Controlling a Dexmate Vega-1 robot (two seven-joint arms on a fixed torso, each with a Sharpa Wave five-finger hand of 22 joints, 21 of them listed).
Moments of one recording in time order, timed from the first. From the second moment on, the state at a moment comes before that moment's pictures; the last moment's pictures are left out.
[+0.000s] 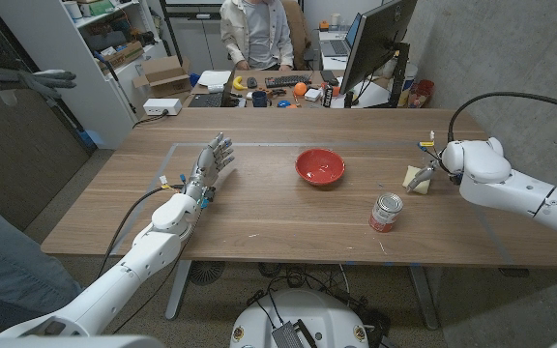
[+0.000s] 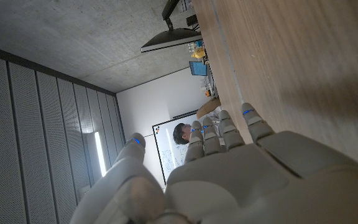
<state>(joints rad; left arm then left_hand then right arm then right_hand) 0.96 0.55 0.36 -1.38 -0.64 -0.31 0.01 0.13 0.00 0.46 -0.05 0.18 0.16 0.06 0.19 0.18 0.12 0.03 0.22 0.21 0.11 0.09 0.19 0.19 0.07 0.19 0.20 0.18 -0.60 -1.11 -0.78 -1.88 -0.67 -0.79 0.78 0.59 -0.14 0.07 -0.13 0.34 -0.17 0.05 0.20 0.19 -0.17 0.21 0.19 0.19 -0.07 0.20 0.22 0.20 0.52 0.22 0.22 0.18</state>
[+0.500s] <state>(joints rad) 0.96 0.54 0.36 -1.36 -0.64 -0.31 0.00 0.13 0.00 0.46 -0.05 0.18 0.17 0.06 0.19 0.18 0.11 0.02 0.22 0.21 0.11 0.09 0.19 0.19 0.06 0.20 0.20 0.18 -0.58 -1.07 -0.83 -1.83 -0.70 -0.81 0.80 0.66 -0.10 0.06 -0.13 0.36 -0.17 -0.01 0.23 0.19 -0.16 0.13 0.22 0.20 0.07 0.17 0.26 0.20 0.67 0.21 0.23 0.18</state>
